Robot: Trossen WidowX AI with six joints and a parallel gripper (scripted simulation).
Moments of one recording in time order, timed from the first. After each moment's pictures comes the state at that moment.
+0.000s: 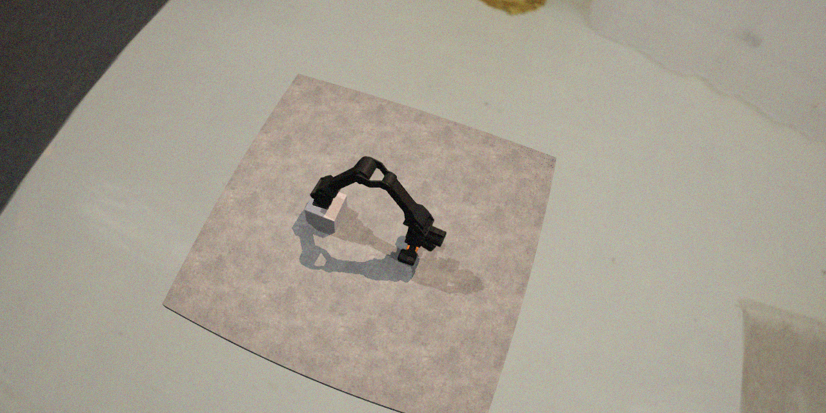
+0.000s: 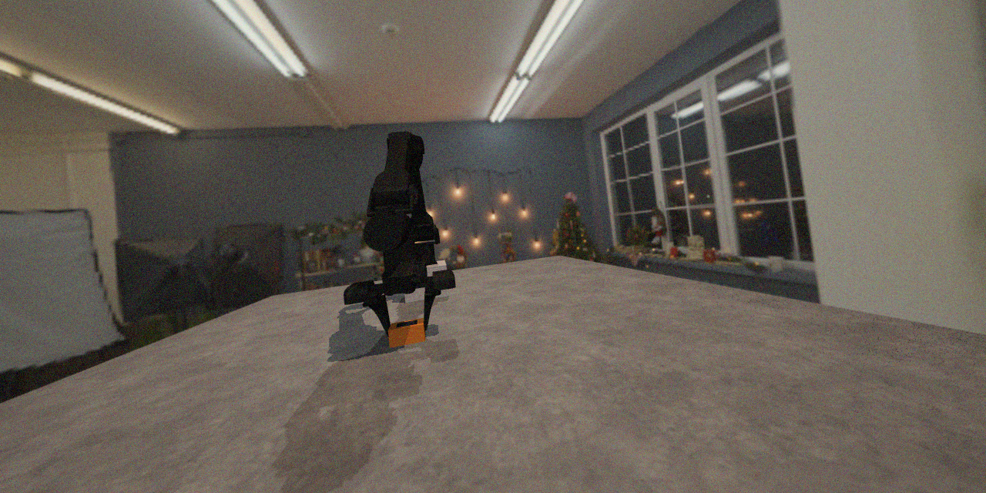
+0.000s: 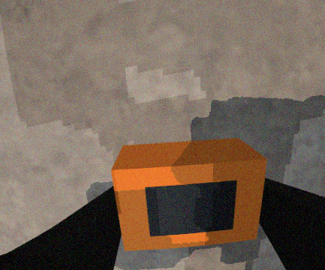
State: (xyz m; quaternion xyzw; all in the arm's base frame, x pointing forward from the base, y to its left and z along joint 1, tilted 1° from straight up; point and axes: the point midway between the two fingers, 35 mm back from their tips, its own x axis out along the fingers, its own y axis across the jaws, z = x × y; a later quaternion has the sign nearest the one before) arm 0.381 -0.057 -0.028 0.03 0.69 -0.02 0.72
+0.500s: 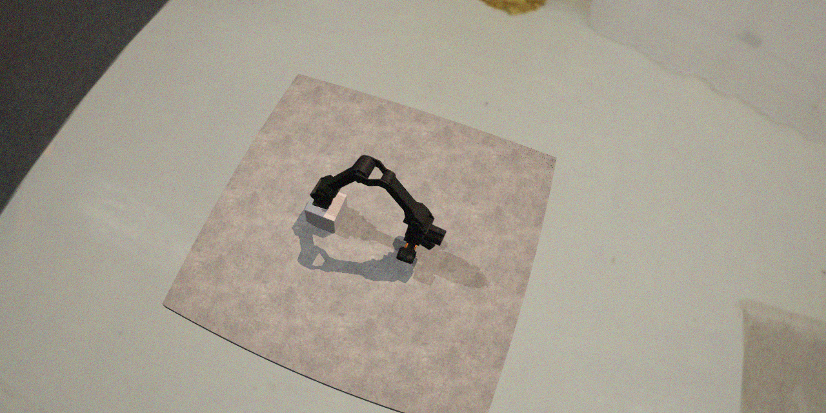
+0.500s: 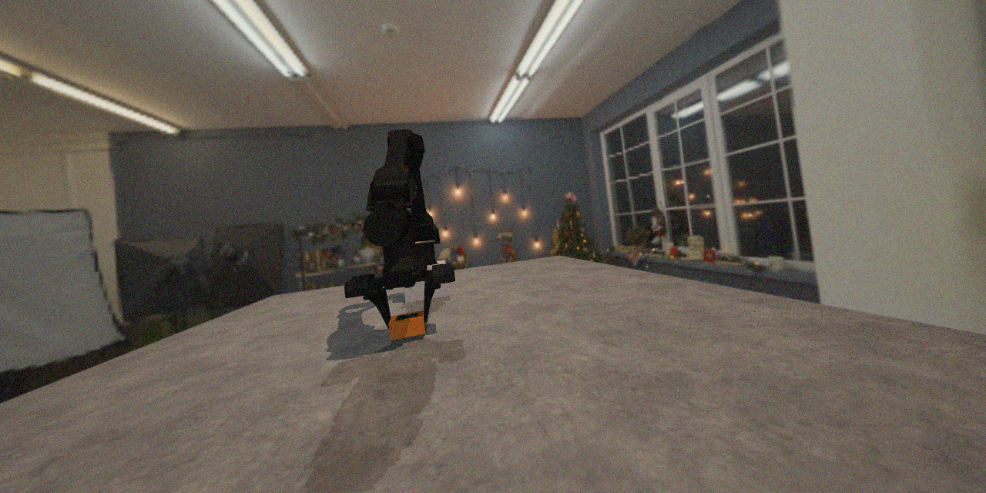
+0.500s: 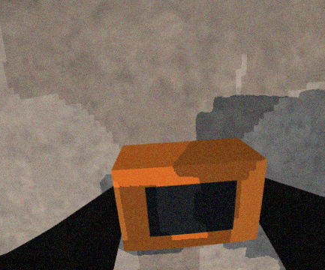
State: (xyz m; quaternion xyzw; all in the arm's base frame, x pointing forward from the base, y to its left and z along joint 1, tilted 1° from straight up) arm 0.375 -0.056 -0.016 0.03 0.70 -0.02 0.72
